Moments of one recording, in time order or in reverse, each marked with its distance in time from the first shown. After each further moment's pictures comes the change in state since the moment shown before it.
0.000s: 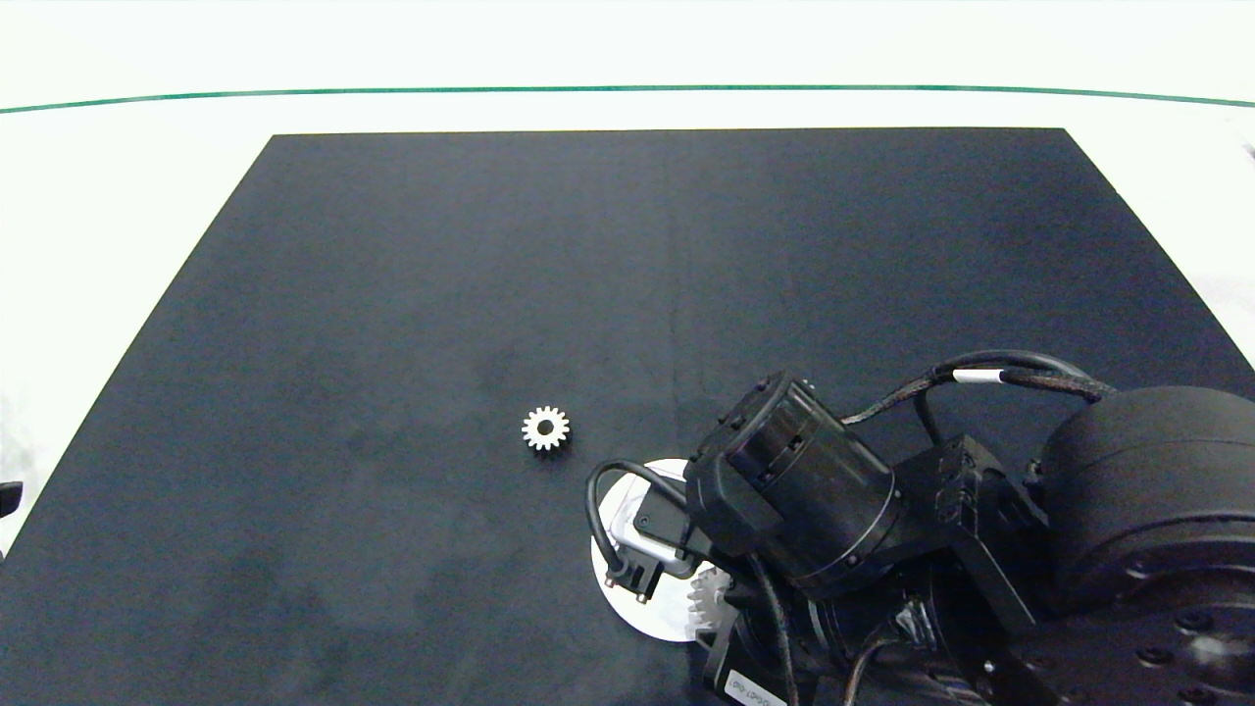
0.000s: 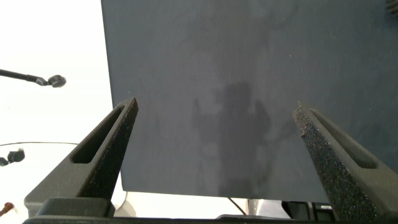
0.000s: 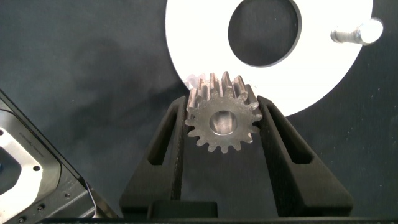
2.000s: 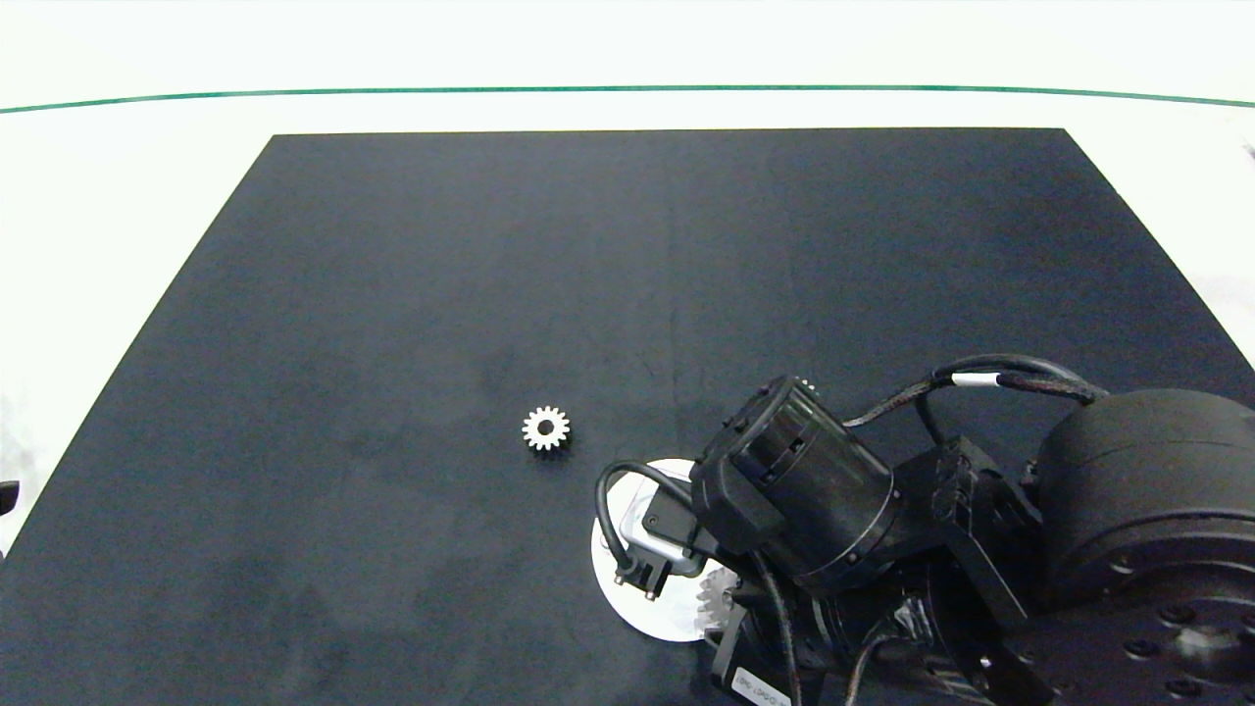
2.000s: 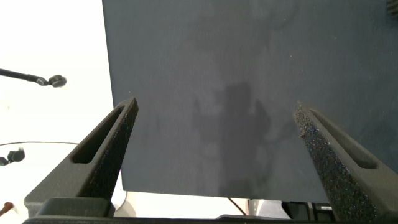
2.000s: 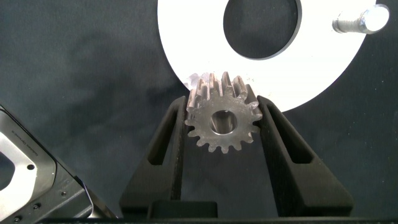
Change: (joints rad) left arm 0.002 -0.002 -0.001 -0.001 0.000 0.000; right arm -0.011 0.001 0.013 0.001 -0.004 0.002
